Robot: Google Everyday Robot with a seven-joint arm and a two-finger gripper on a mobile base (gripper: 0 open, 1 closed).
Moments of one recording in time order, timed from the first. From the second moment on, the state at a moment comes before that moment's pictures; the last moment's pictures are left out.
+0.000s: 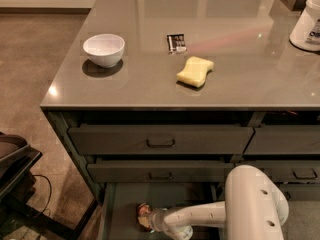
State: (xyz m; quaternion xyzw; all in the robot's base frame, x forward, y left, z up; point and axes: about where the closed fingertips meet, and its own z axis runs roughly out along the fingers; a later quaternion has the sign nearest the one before) arm 0.494 0.048 0.134 -0.21 0.92 0.21 0.27
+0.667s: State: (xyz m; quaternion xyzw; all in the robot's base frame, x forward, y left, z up) arm 0.494 0.048 0.134 -0.21 0.92 0.21 0.27
